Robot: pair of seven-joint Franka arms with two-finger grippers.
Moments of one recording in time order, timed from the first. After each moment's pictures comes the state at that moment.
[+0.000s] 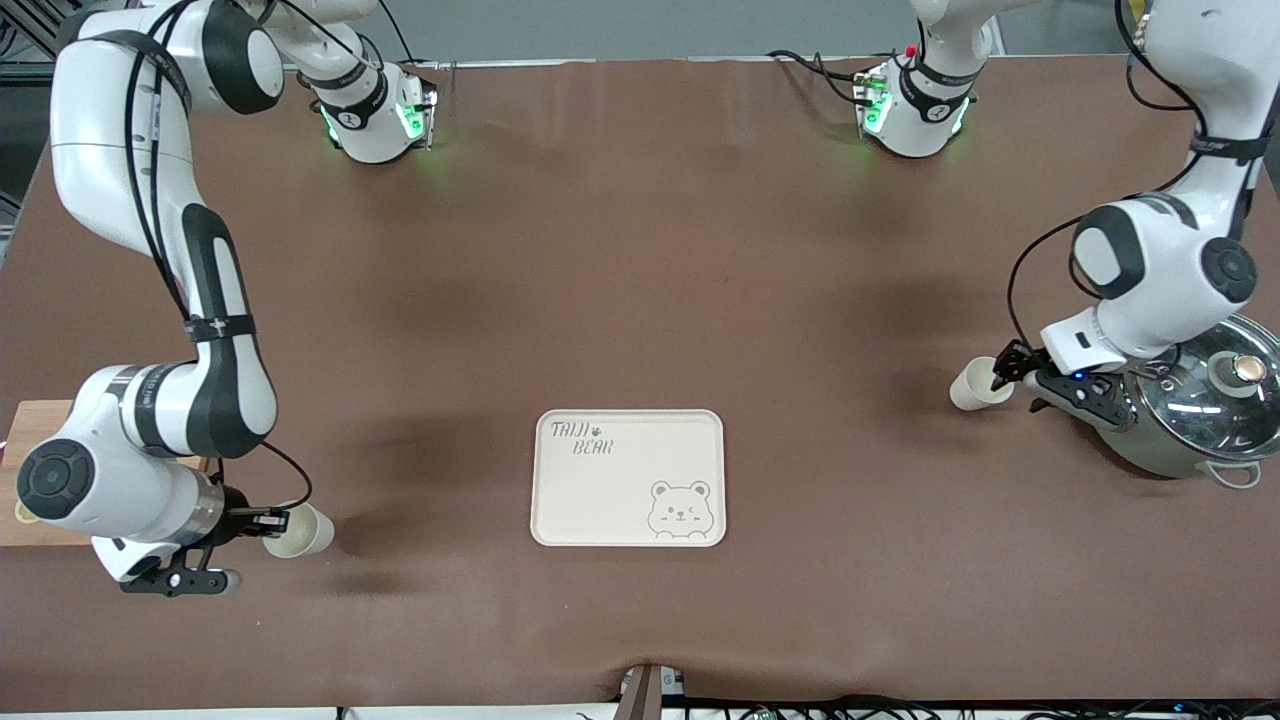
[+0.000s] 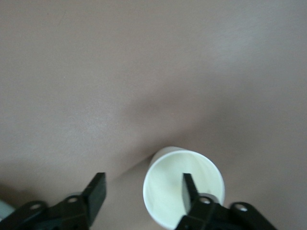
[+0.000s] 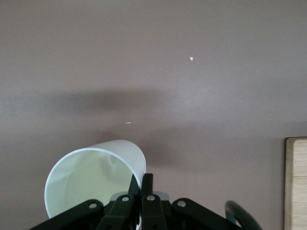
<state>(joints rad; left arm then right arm) 0.32 0.26 -0.21 -2.13 -0.15 2.43 0.76 0.01 0.86 -0.04 -1.13 0.03 2.03 -0.01</state>
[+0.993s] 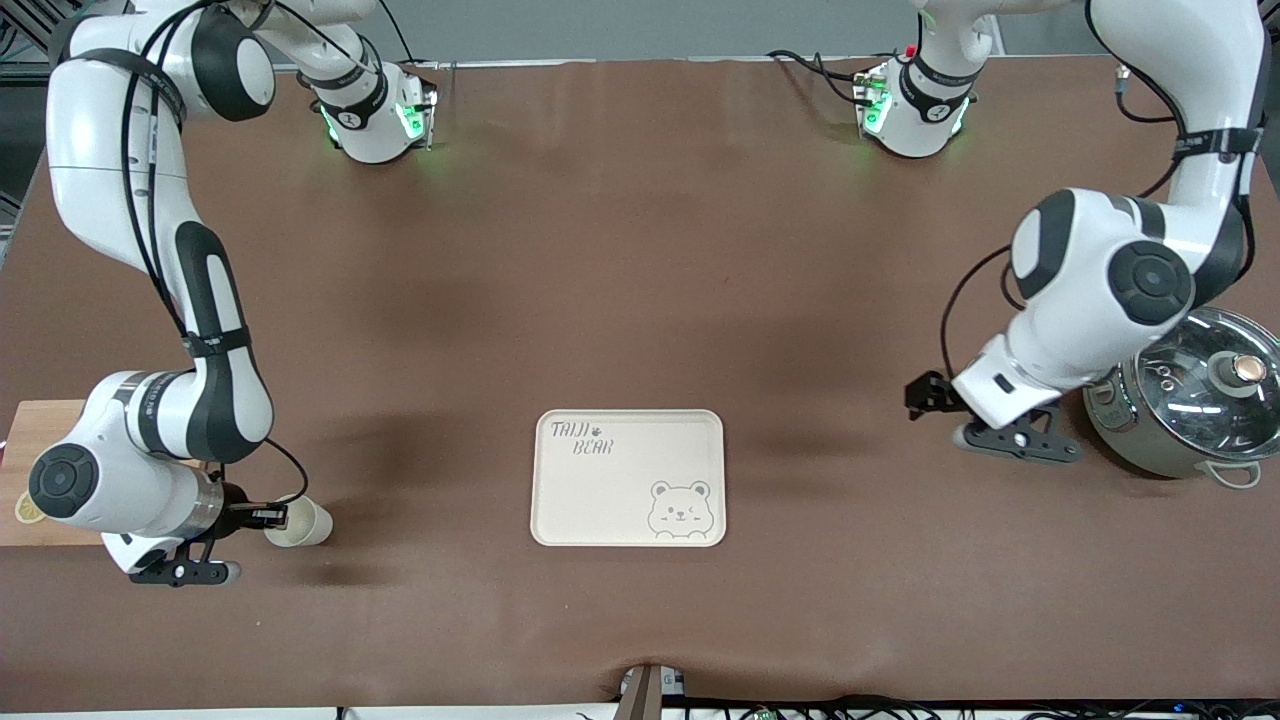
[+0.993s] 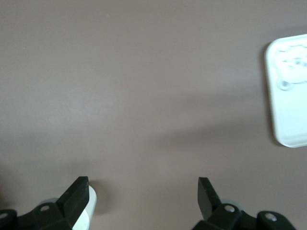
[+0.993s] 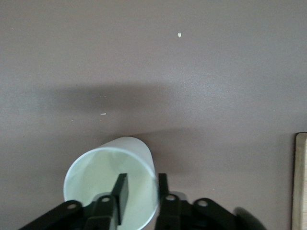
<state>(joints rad) 0.01 0.29 -0.25 -1.75 0.03 2.12 -0.07 -0.02 0.88 -0.03 -1.21 0.05 2.11 -0.04</state>
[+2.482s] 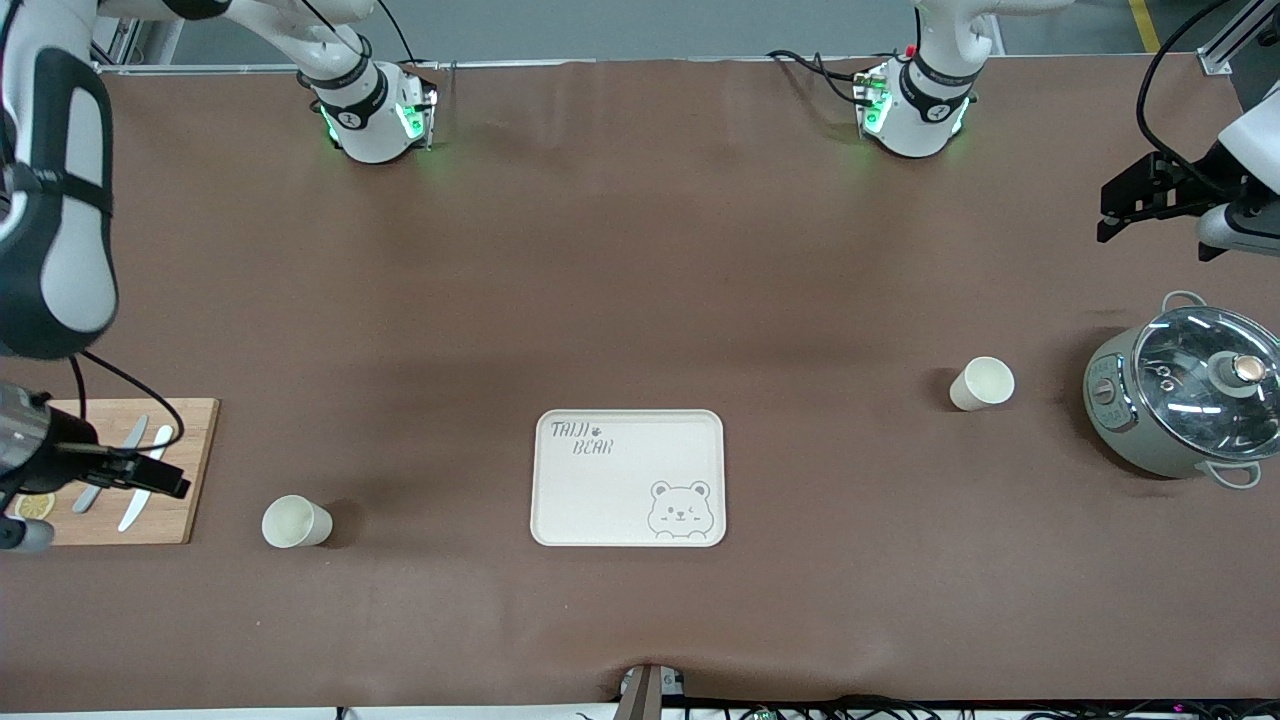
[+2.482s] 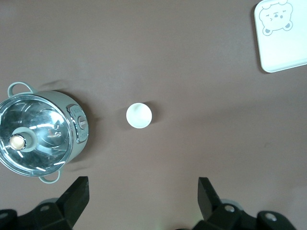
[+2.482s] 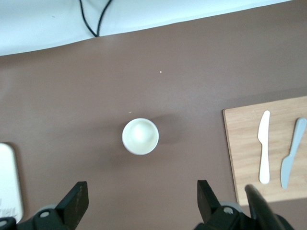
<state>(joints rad) -0.07 0.02 -0.01 -1.44 0.01 1.45 0.17 -0.04 0.50 -0.03 -1.18 0.05 1.79 0.09</state>
